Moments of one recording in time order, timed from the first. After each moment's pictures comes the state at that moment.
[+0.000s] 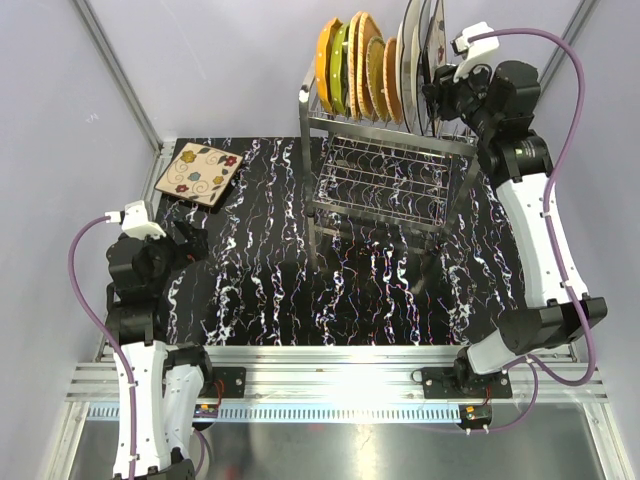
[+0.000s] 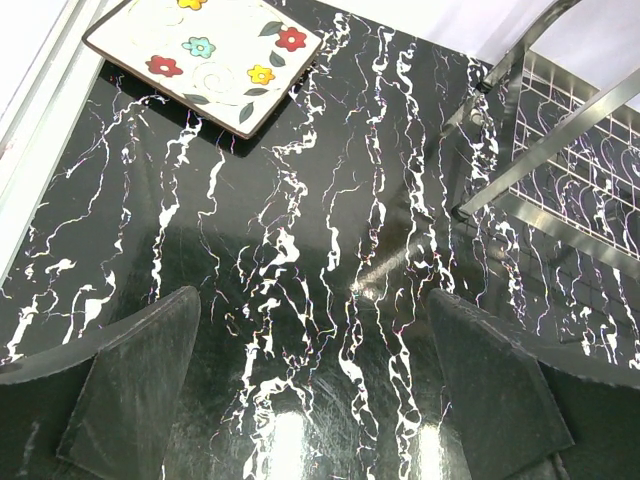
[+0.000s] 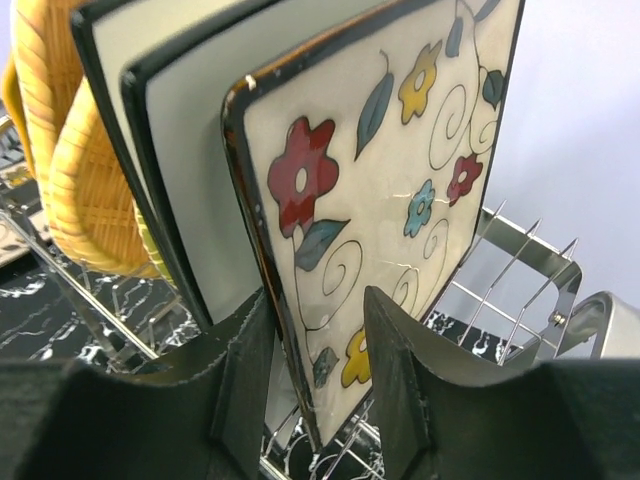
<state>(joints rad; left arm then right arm) 0.18 0.56 0.75 -0.49 0.19 -0.27 0.17 1.54 1.89 -0.37 -0.20 -0.15</state>
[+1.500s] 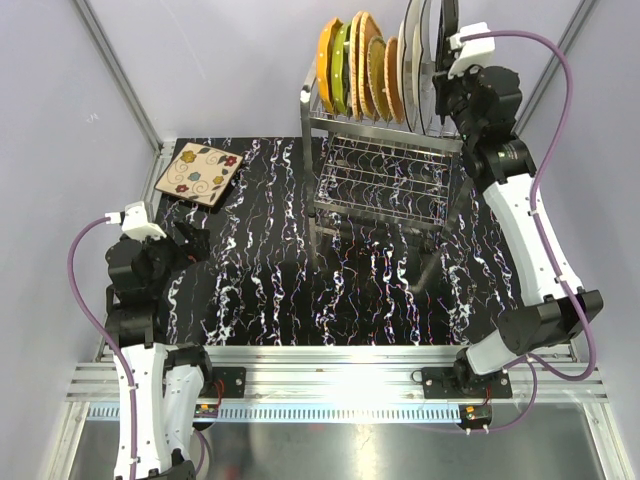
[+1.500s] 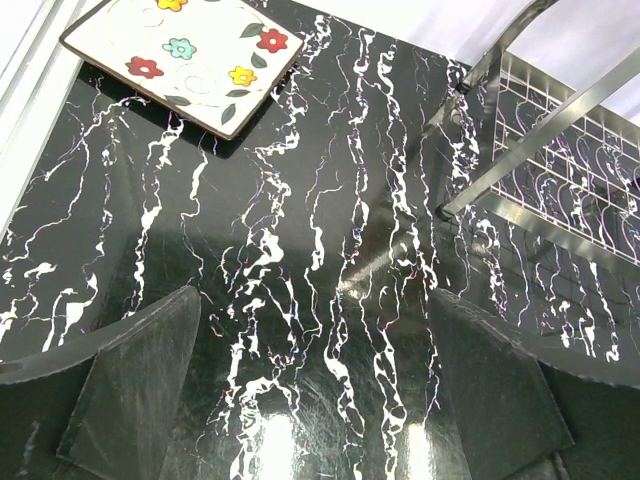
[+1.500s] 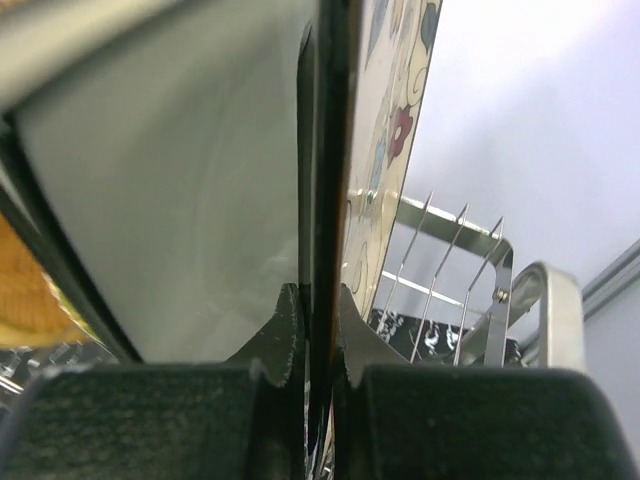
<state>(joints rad) 0.18 0.54 0.75 -0.48 0.22 -0.28 0.25 1.54 1.79 -0.21 0.09 -0.17</state>
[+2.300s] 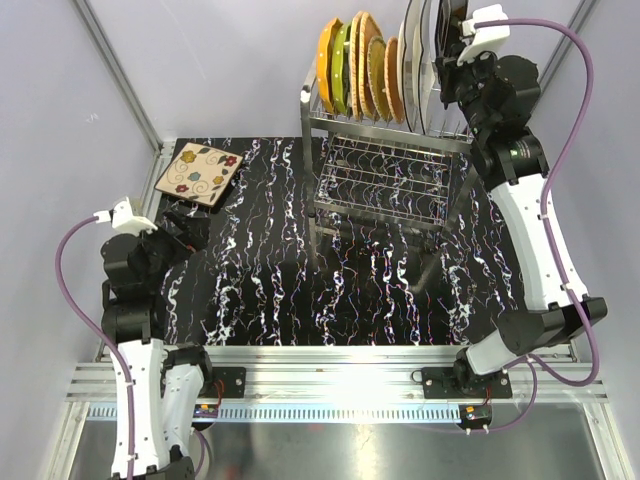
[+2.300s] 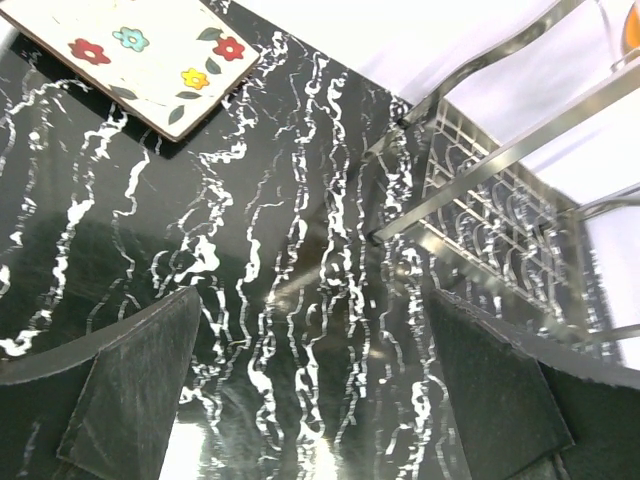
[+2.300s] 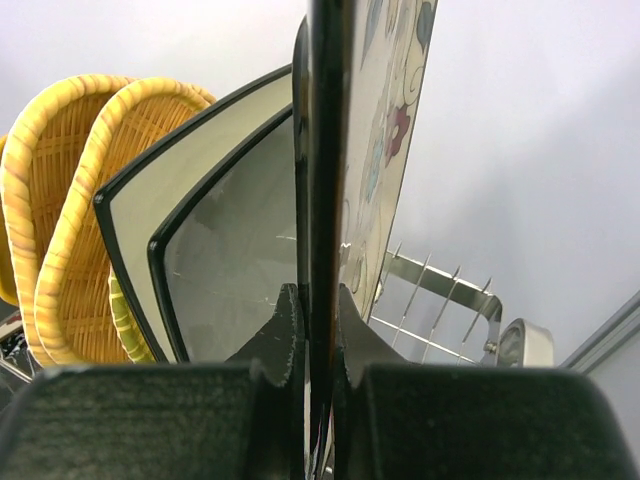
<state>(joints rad) 0.18 0.57 0.79 -0.46 0.25 -0.50 0.25 1.54 1.93 -0.23 0.03 -0.15</state>
